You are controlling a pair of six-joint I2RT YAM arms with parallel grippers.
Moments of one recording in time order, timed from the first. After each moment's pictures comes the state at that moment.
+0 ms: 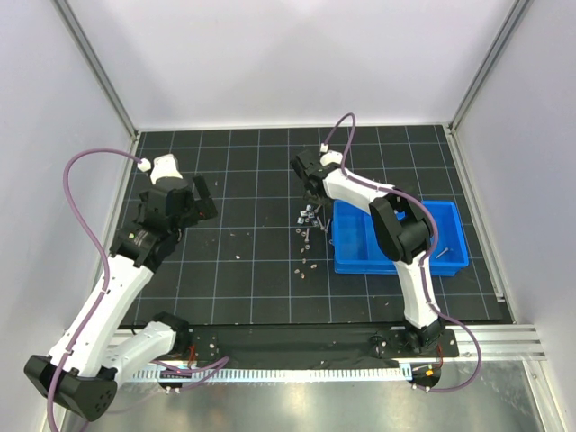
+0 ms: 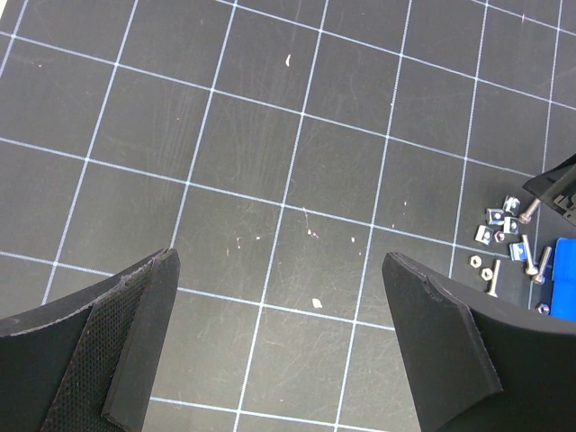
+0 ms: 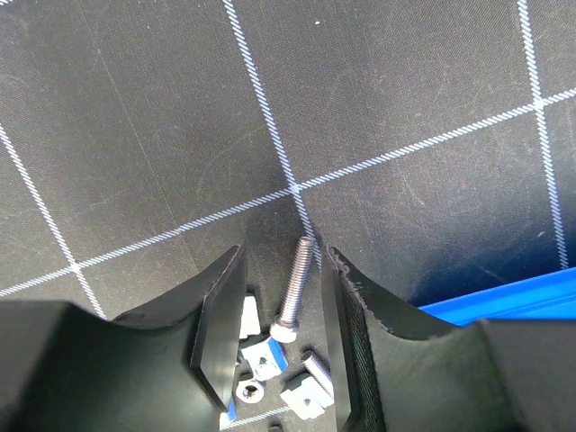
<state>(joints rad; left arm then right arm) -0.39 0.94 1.04 -0.70 -0.41 -0.47 0.59 2.16 1.64 -0.60 0.50 0.84</state>
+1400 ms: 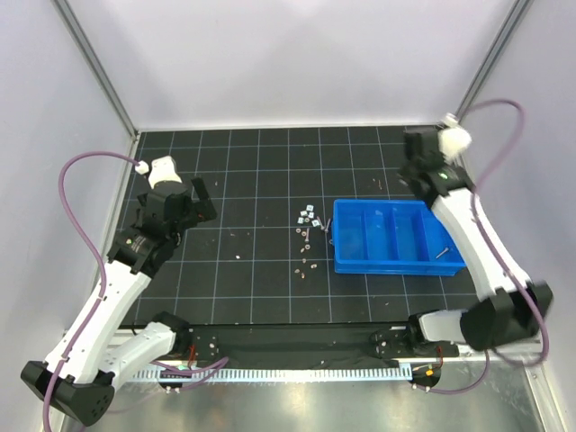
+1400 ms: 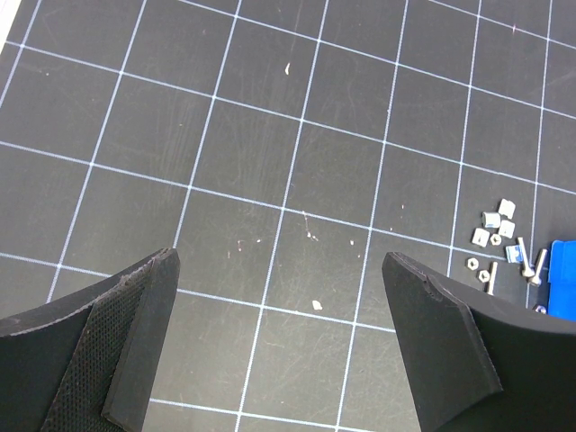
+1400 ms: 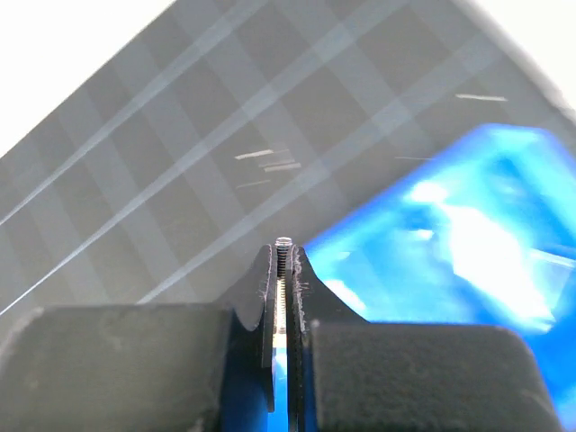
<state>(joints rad) -0.41 0.90 1.03 -0.70 -0.45 -0.47 0.25 1.36 1.35 -0.68 0.54 0.72</state>
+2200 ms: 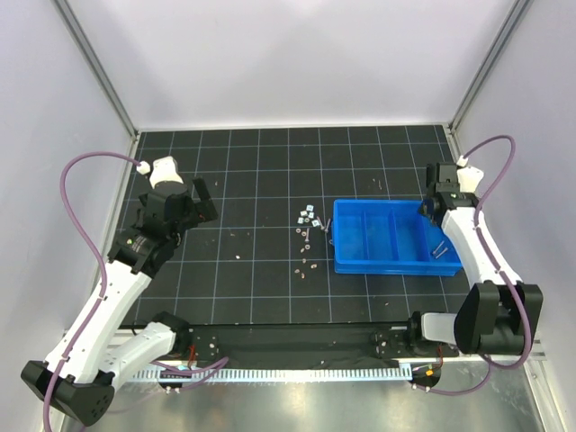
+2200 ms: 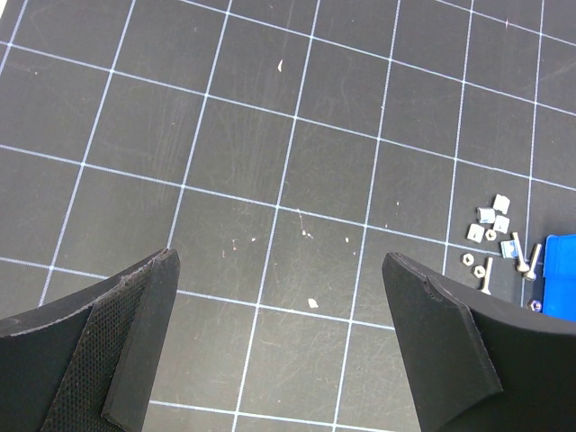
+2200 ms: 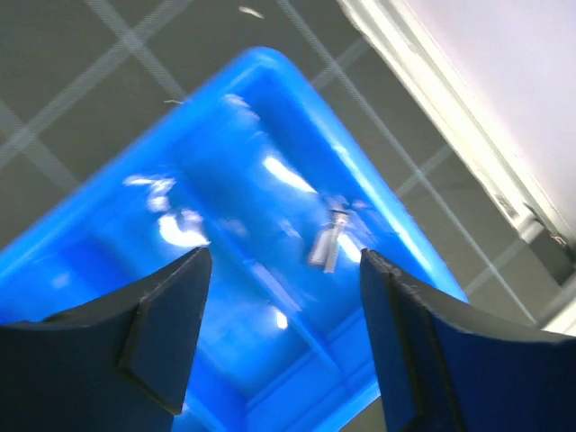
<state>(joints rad) -0.41 0.90 1.02 -0.69 -0.43 -0.47 -0.04 1.28 0.98 -0.68 0.59 0.48</state>
